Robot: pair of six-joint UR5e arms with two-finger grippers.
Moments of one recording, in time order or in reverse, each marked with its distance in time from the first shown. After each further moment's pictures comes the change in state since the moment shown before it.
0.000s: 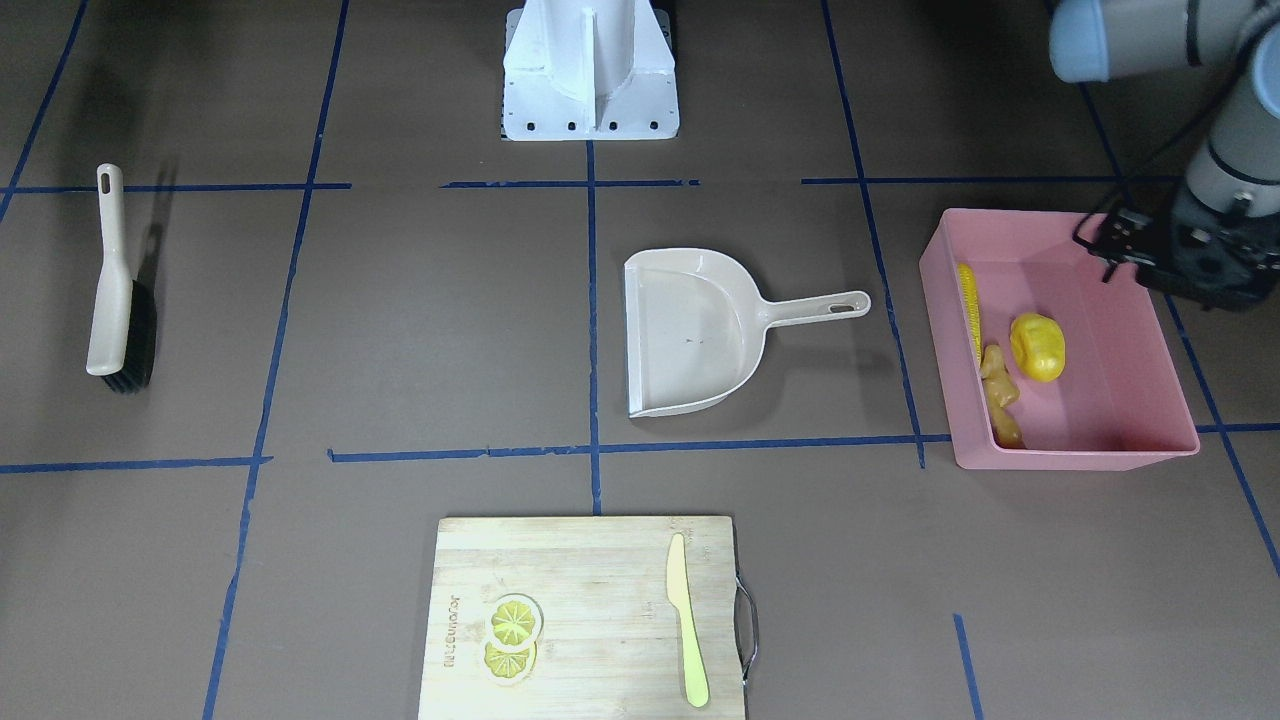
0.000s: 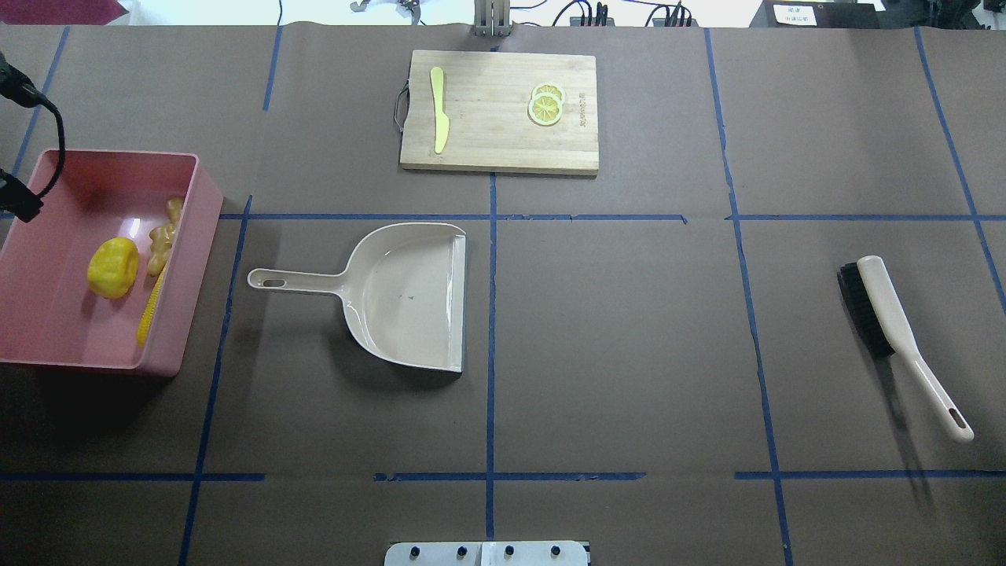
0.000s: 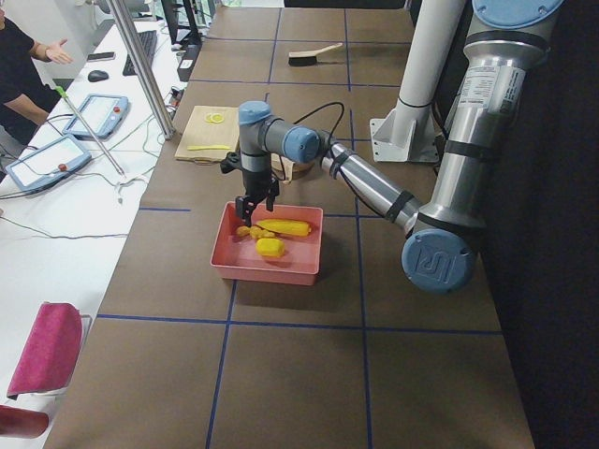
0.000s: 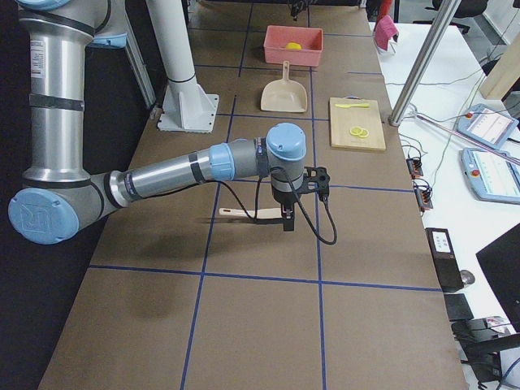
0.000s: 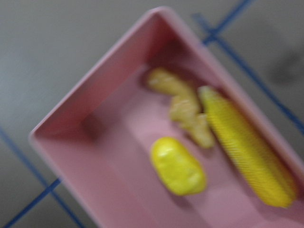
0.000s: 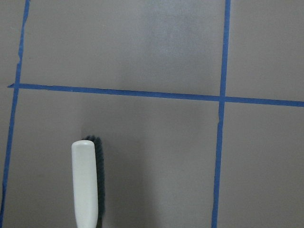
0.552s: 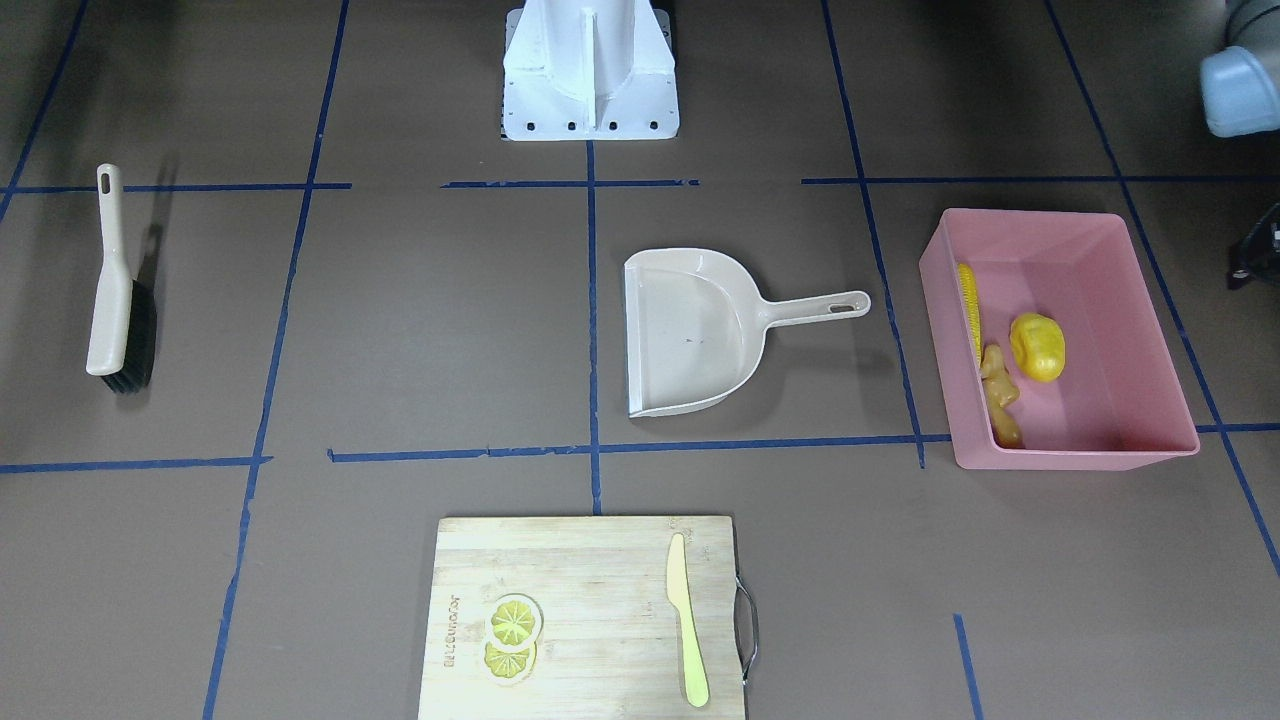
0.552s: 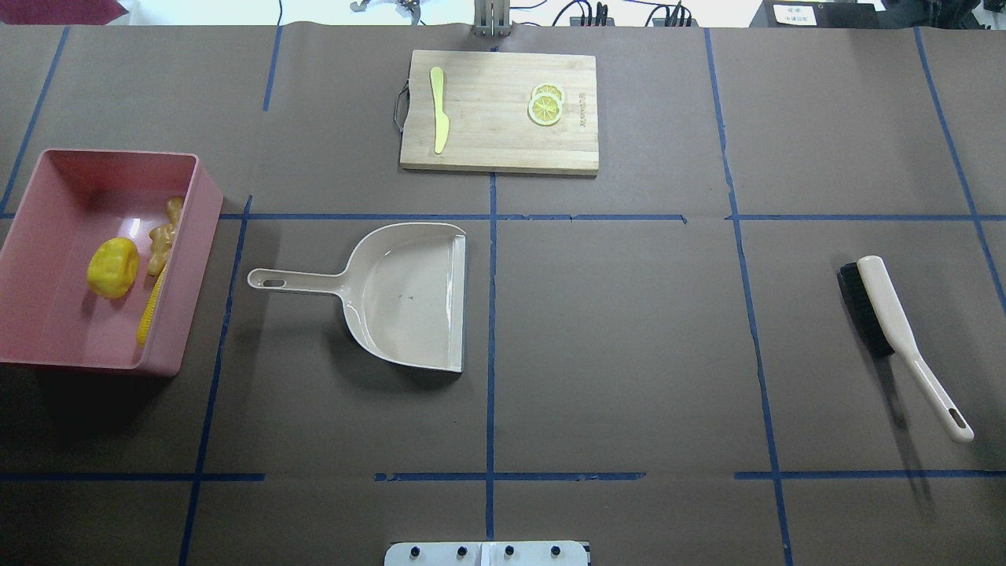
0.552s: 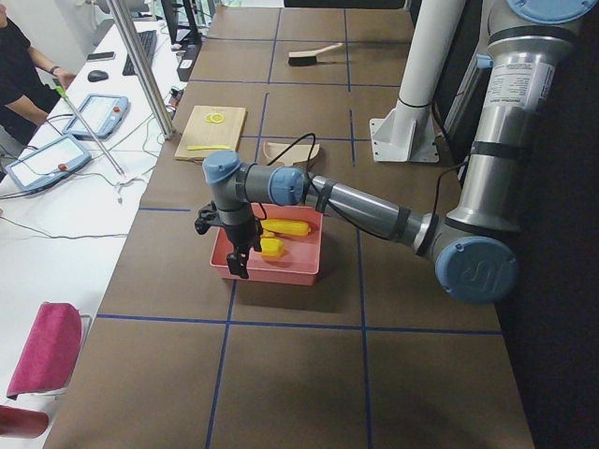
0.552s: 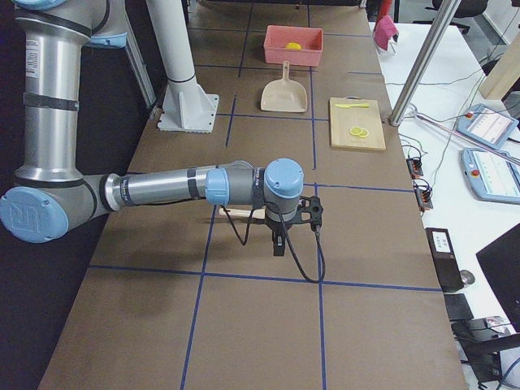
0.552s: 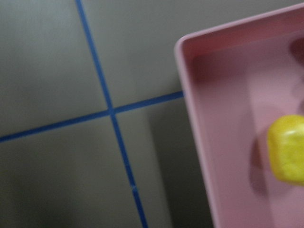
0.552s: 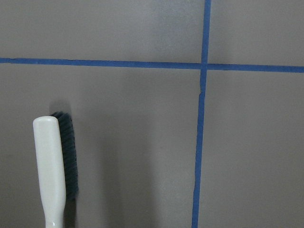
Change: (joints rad) left arm -0.229 0.062 0.192 -0.008 -0.196 0.107; right arm 0.019 -0.036 -0.102 0.016 0.034 -0.079
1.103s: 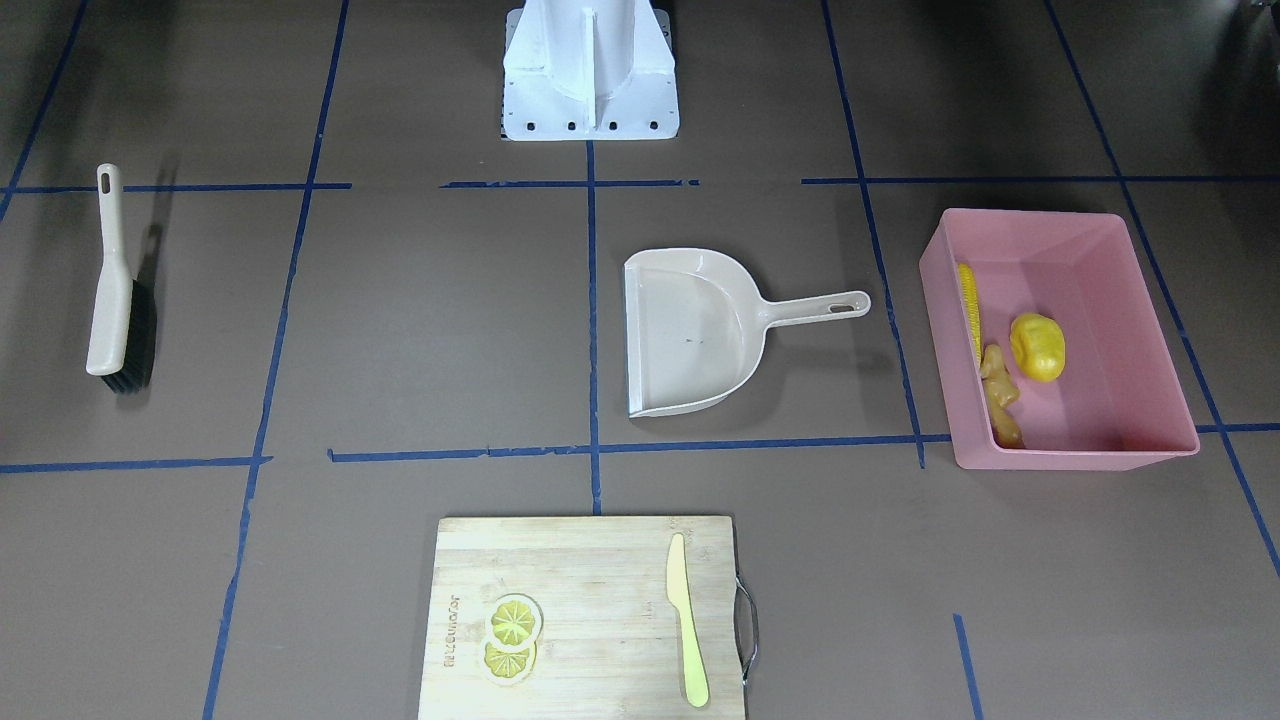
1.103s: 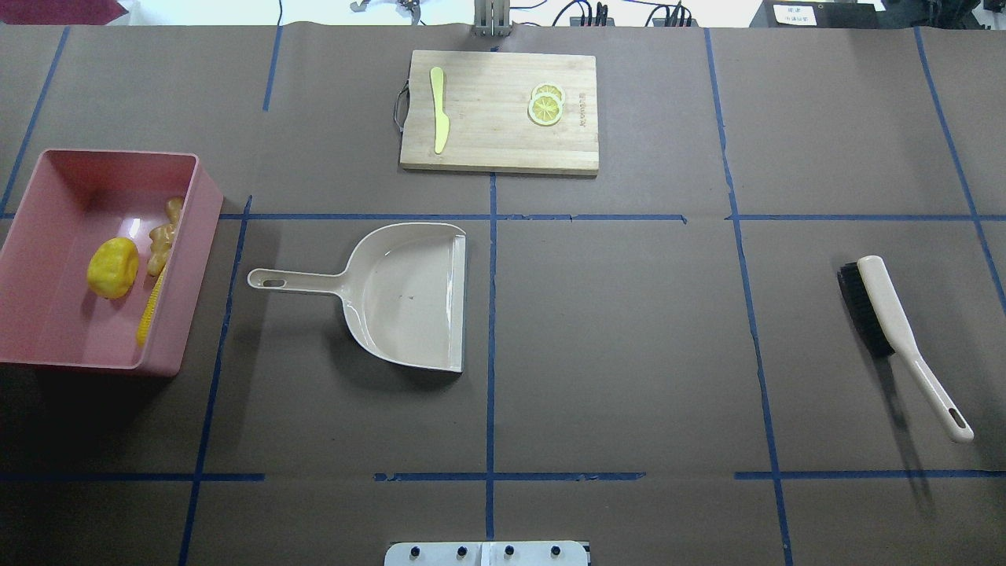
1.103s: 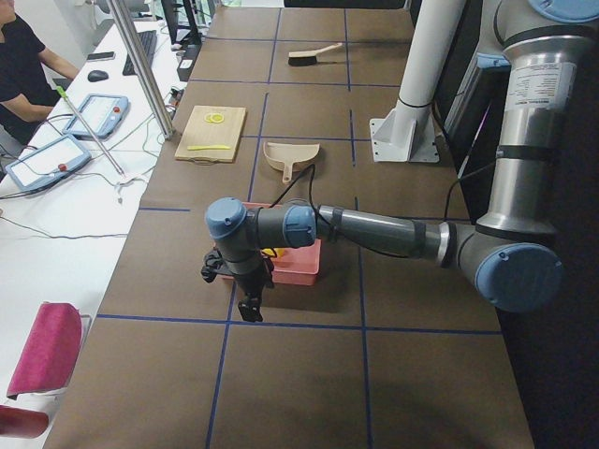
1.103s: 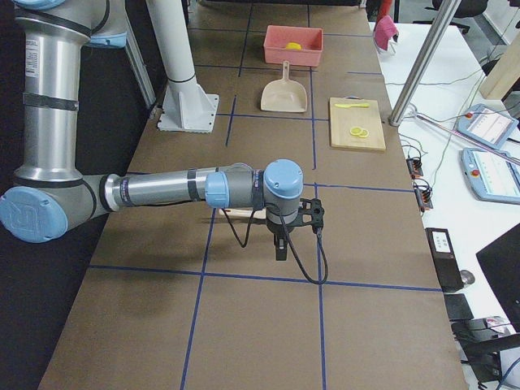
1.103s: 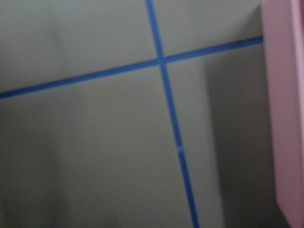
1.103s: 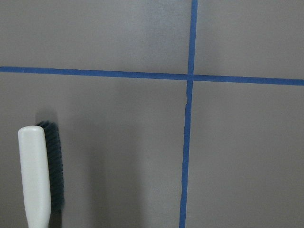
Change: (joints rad) left arm -0.106 0.137 0.058 -0.100 -0.029 0.097; right arm 0.000 0.006 -0.003 0.050 -0.049 0.044
